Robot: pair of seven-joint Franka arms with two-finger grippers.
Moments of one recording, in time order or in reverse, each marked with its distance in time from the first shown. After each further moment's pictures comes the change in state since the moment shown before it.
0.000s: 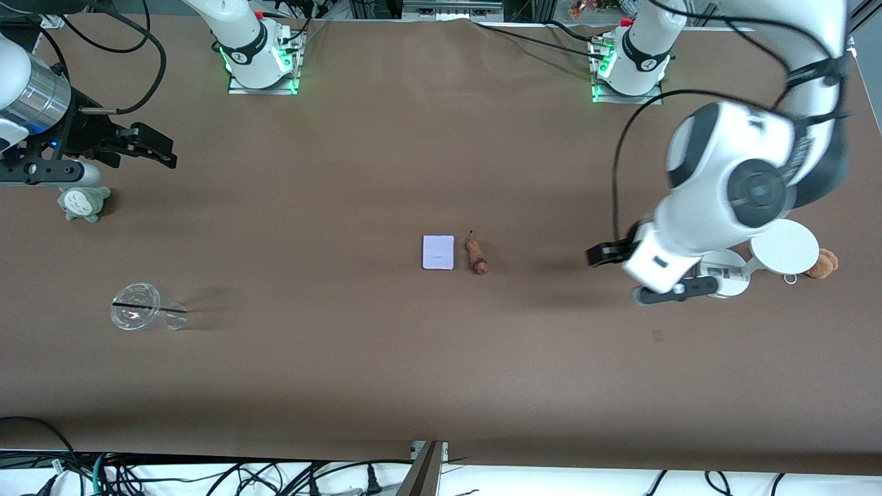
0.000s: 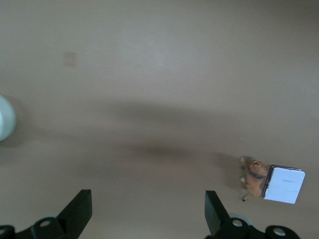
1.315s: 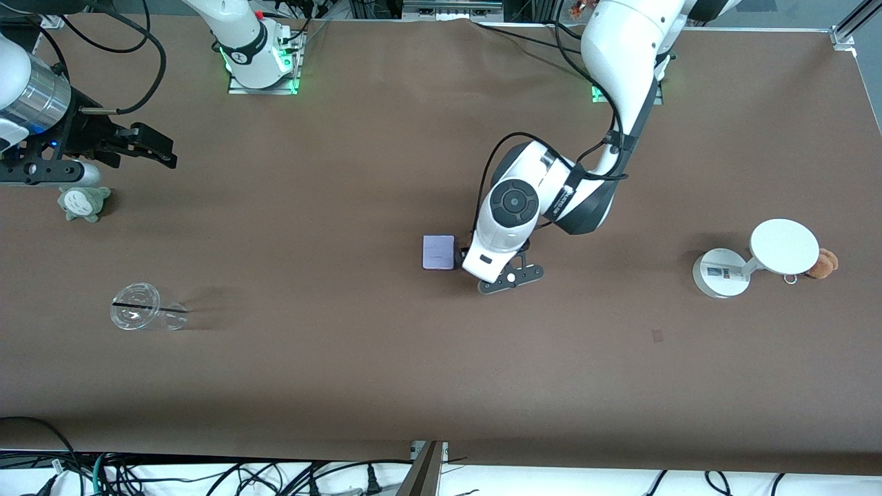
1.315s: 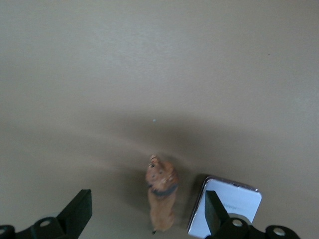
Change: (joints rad) left arm -0.296 0.278 0.002 0.007 0.000 0.335 -0.390; right arm 0.000 0.000 0.000 0.000 0.000 0.000 0.000
